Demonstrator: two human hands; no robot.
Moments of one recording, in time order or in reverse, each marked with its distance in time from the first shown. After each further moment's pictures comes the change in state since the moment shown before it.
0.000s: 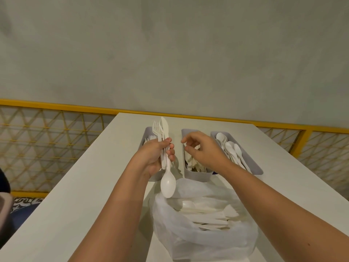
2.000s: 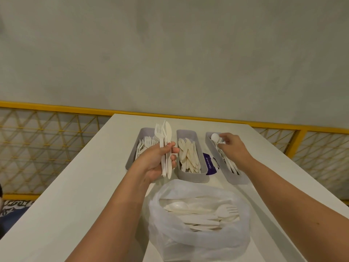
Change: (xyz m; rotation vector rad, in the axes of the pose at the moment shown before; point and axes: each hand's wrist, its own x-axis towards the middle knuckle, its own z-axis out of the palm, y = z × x) left_hand 0.002 -0.015 0.010 0.012 -0.016 -0.043; right_hand 0.004 0.071 -0.055 0.011 0.248 0.421
